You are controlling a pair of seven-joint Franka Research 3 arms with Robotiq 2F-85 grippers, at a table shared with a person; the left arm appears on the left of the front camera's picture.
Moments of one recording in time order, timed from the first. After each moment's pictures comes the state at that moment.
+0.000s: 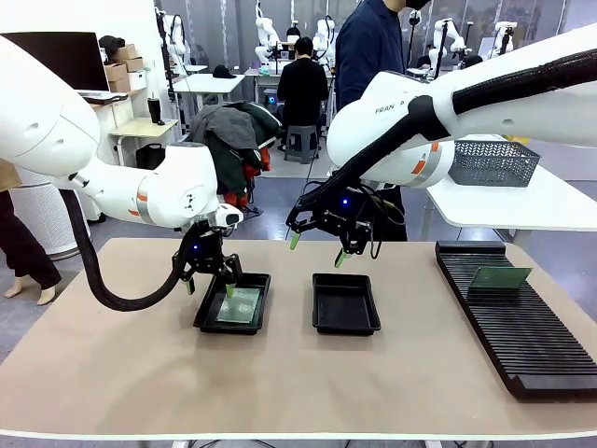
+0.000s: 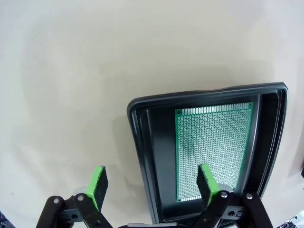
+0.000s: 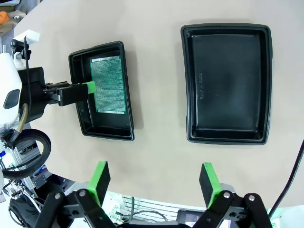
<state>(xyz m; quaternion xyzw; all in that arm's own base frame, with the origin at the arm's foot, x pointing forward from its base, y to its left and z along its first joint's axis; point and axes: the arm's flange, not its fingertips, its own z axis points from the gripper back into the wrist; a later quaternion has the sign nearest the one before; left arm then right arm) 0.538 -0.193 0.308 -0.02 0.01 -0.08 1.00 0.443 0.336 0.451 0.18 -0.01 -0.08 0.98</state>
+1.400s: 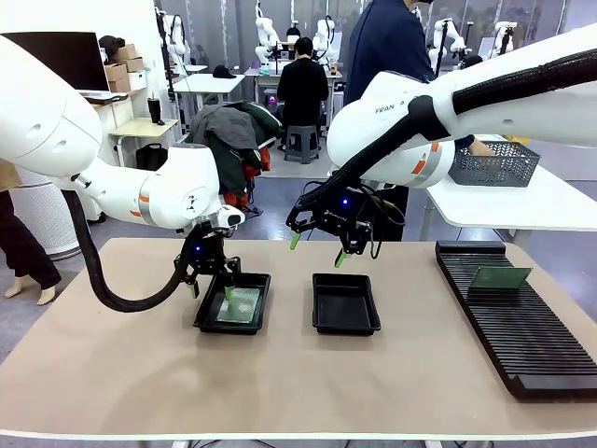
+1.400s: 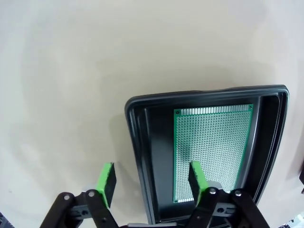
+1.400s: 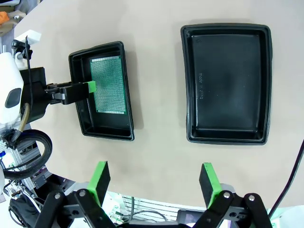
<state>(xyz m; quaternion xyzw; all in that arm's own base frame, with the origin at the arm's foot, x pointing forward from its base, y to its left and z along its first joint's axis) 0.537 -0.195 0.307 -0.02 0.01 -0.07 1.00 0.443 0.335 0.451 0.18 -0.01 -0.08 0.98</state>
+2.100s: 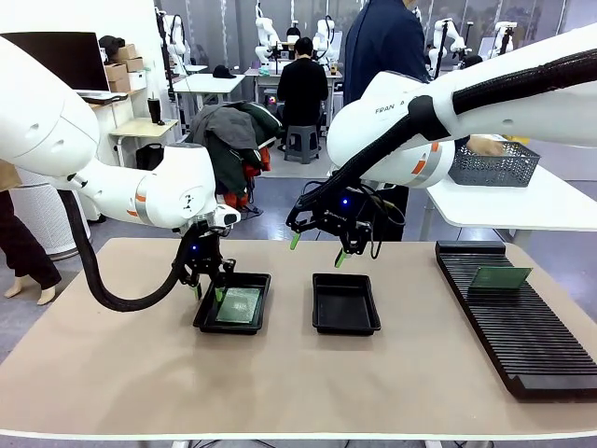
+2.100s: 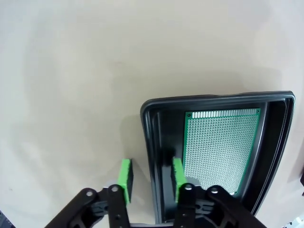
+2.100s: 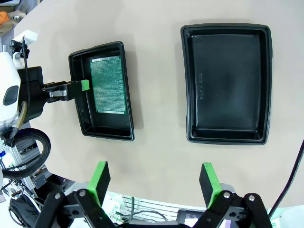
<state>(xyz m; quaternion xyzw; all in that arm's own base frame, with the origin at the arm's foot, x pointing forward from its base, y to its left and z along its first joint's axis) 0.540 -0.187 0.307 -0.02 0.01 -0.06 1.00 0.443 0.335 0.451 0.18 -0.01 -0.08 0.98</state>
